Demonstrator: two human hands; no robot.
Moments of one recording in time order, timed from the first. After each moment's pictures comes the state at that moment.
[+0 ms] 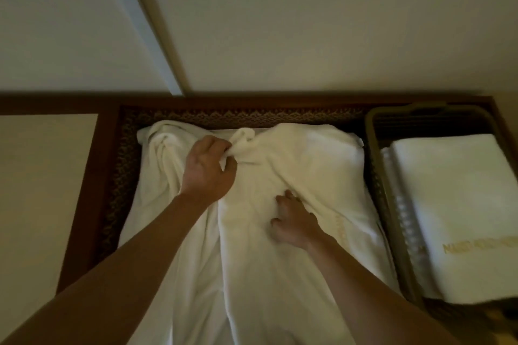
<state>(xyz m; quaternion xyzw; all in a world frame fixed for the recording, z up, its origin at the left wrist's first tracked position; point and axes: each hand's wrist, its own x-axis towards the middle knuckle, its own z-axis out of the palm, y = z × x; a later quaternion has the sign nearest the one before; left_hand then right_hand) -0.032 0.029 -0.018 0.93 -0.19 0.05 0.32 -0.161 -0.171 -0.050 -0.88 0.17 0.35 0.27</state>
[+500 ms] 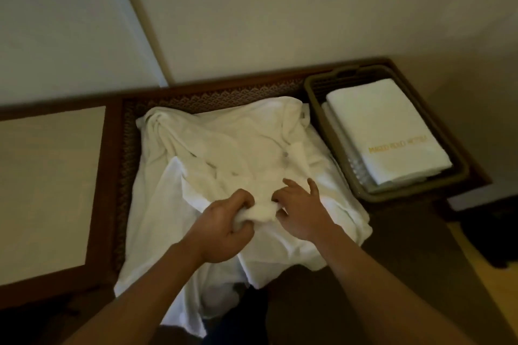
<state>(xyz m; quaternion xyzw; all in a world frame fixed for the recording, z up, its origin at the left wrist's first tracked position) -0.304 0.076 0.083 0.80 -0.36 -0.22 0.43 -0.369 -0.145 0.033 -0.98 0.04 0.11 0.18</state>
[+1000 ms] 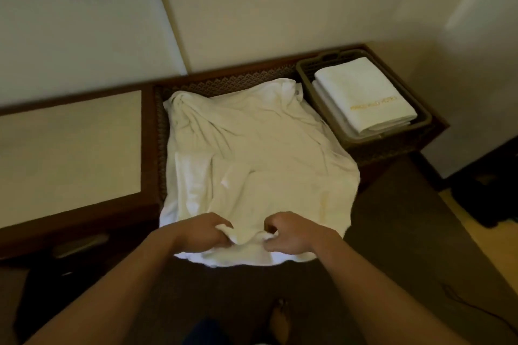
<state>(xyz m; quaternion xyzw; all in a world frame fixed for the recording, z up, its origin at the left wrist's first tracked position) -0.446 0.204 0.131 0.83 -0.21 -0.50 0.15 -0.552 -0.006 0.087 -0.89 0.03 0.29 0.34</state>
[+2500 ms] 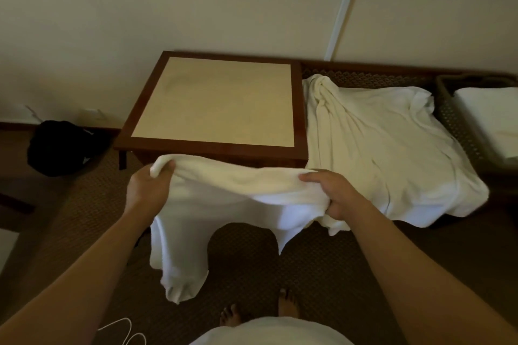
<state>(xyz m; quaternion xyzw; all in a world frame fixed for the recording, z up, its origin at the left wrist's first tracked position) -0.445 0.663 0.151 0.85 0.22 -0.02 0.48 -0.473 0.314 0.130 -0.60 0.35 0.19 0.69</state>
